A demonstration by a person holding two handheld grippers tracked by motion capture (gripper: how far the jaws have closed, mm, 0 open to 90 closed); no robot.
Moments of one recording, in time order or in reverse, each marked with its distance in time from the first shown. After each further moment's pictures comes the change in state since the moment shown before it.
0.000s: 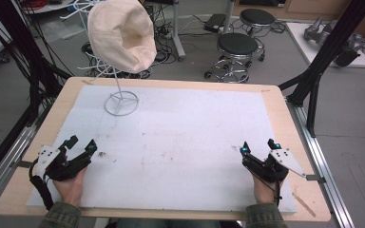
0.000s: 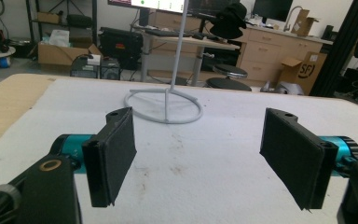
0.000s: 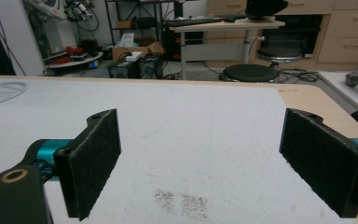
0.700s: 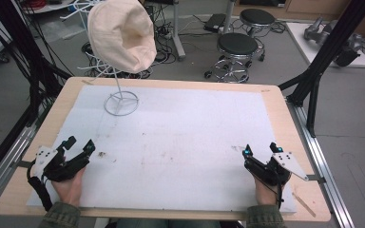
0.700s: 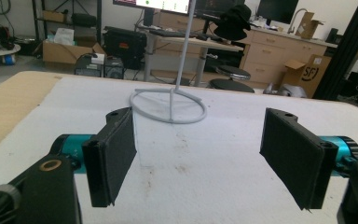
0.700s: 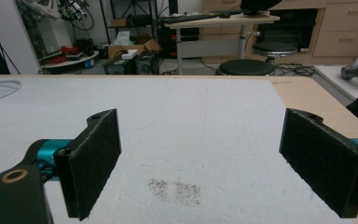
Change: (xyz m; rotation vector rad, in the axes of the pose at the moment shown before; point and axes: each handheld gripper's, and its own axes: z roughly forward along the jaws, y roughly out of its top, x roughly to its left) left arm 0.002 0.000 -0.003 0.000 0.014 -0.015; right arm -0.005 -0.006 -0.005 0.019 -0.013 0.019
